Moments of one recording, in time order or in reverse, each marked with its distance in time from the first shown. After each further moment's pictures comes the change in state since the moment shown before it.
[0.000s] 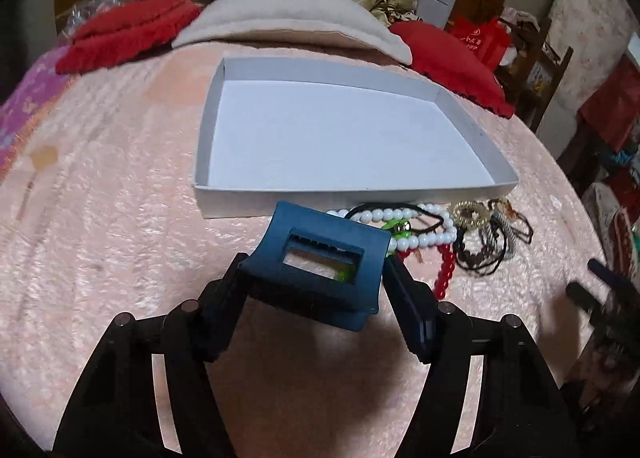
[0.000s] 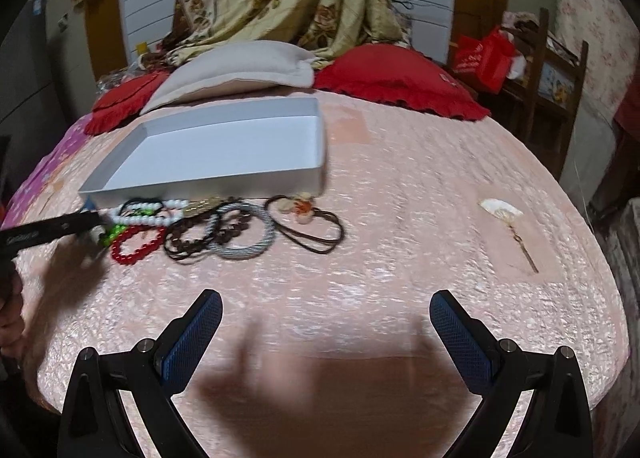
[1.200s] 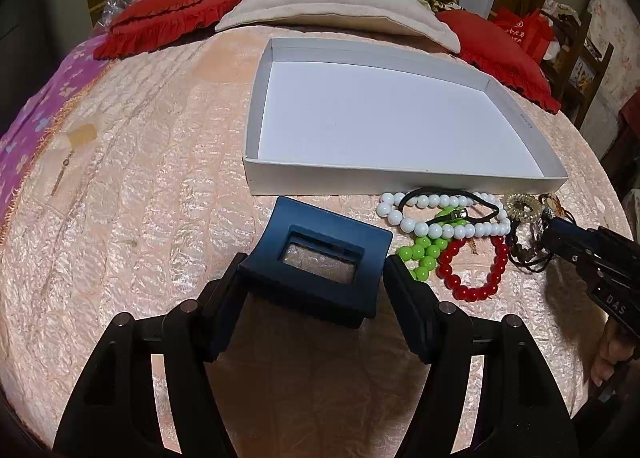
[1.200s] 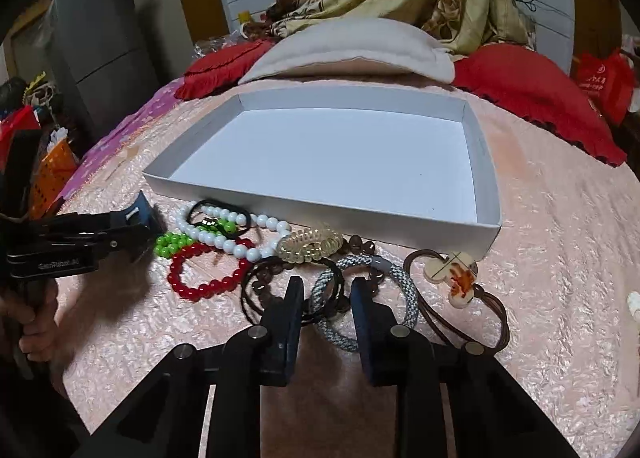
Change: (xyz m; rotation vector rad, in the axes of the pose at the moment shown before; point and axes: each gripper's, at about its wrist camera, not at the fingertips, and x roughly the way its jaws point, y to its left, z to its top) left arm 0.012 0.013 -0.003 -0.049 0.039 0.146; right arm 0.082 0.062 0.045 -0.208 0.064 0.366
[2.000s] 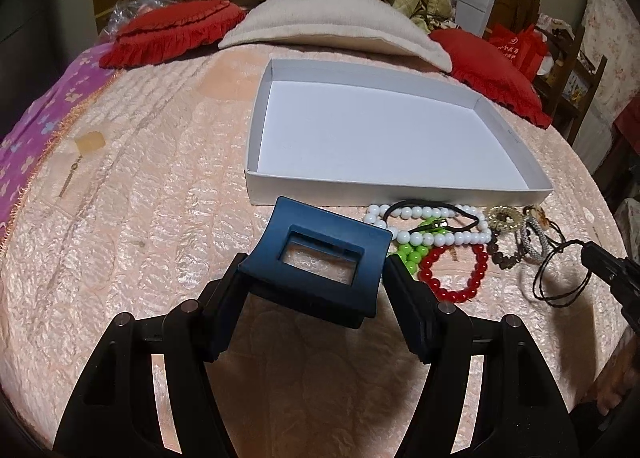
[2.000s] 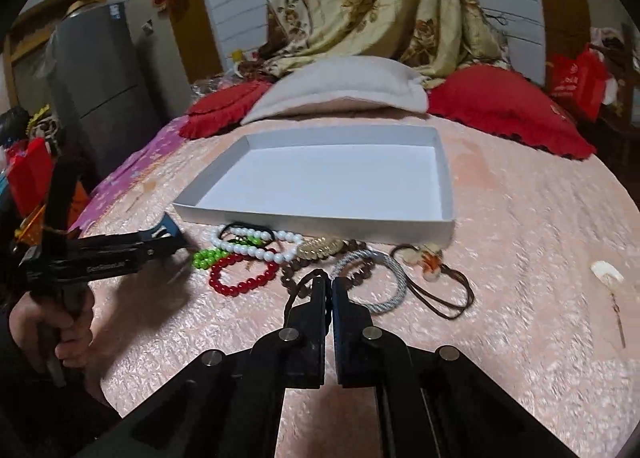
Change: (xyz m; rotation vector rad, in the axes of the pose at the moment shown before) left arm -0.023 -0.004 -0.006 -0.017 -0.071 -0.018; right arm -0.069 0.009 -0.022 0.077 -0.129 -0.010
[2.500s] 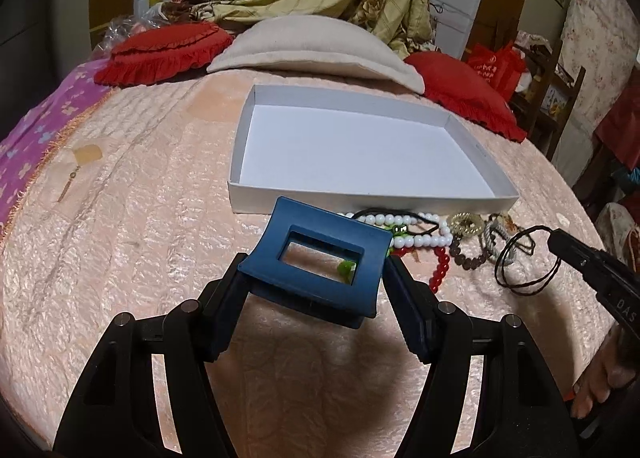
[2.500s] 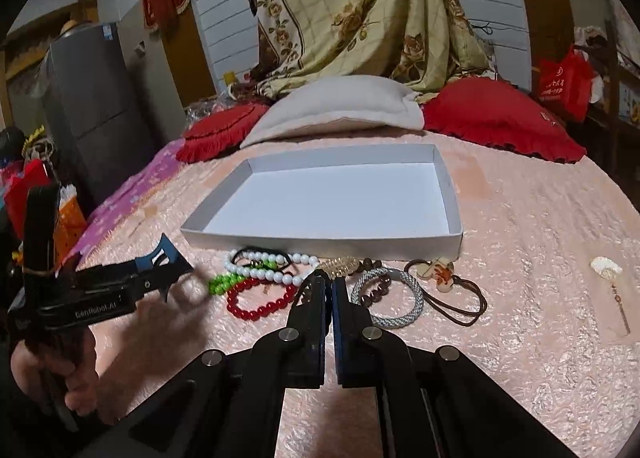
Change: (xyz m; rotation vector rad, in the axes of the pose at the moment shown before) left arm -0.025 -0.010 -0.010 -0.006 -0.092 -0.062; right arm -0.008 0.018 0.004 0.043 -0.084 -0.016
